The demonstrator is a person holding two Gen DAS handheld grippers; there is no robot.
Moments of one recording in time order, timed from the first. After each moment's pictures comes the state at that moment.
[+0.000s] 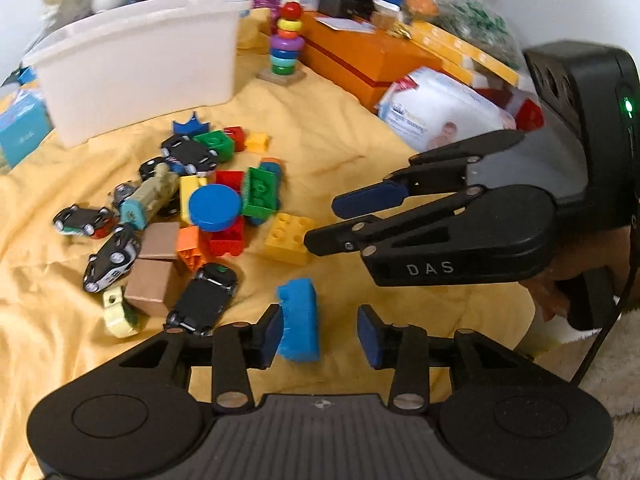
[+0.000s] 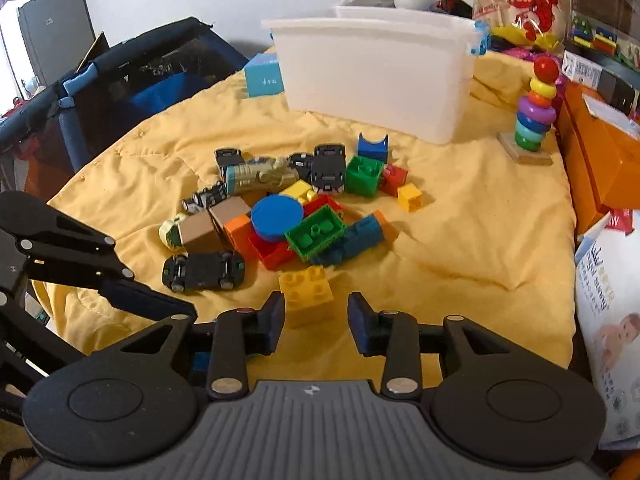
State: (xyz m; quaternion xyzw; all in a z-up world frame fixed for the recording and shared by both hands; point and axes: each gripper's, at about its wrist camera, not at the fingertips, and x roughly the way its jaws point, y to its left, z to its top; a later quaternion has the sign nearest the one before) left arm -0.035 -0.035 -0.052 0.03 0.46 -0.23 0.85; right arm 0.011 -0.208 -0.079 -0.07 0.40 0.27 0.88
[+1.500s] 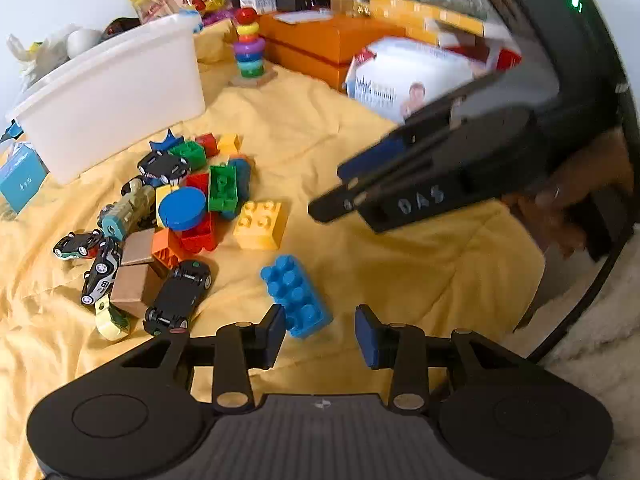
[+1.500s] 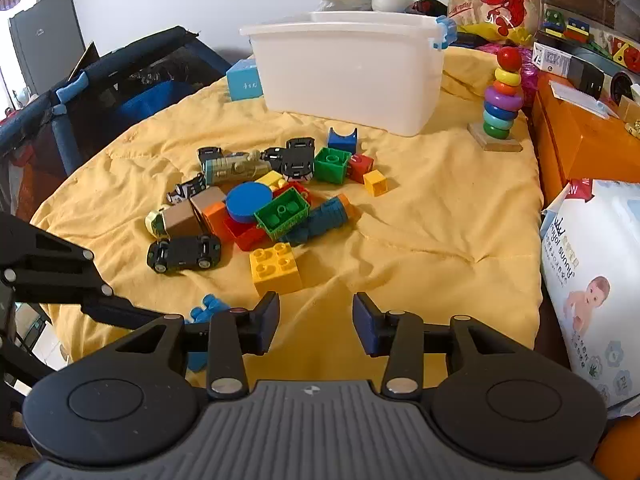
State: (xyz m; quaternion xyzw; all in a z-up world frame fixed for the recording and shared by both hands) left arm -0.071 -0.077 -0.062 0.12 0.43 -0.23 0.86; right arm -0.002 -0.239 -0.081 -0.06 0.40 0.25 0.88
